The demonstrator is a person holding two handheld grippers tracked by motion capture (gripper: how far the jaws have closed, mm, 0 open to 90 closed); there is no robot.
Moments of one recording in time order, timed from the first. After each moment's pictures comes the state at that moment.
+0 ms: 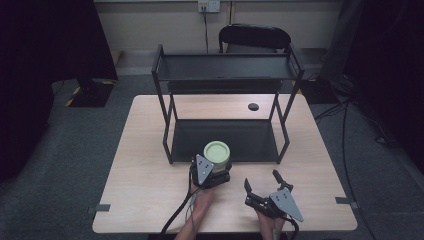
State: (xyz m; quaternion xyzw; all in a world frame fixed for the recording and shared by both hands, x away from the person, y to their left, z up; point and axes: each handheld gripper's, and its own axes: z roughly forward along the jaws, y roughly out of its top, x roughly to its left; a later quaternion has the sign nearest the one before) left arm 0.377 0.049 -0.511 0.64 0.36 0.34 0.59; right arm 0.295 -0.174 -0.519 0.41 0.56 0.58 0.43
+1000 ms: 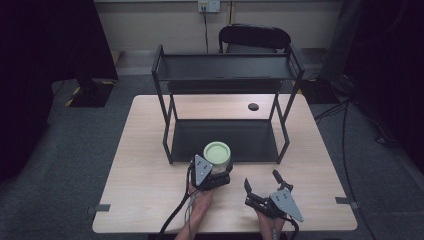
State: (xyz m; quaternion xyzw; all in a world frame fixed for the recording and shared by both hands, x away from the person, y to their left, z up) left arm 0.363 0.052 -0.492 0.64 0.35 0.31 0.60; right arm 0.295 -0.174 -0.519 0.41 0.56 0.58 0.43
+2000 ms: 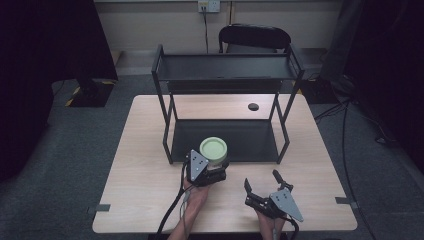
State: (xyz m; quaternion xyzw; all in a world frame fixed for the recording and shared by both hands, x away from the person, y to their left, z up) left arm 0.369 0.065 -0.476 0.65 0.35 0.32 0.60; right arm 0.295 -0.174 -0.519 0.41 0.56 0.58 0.43
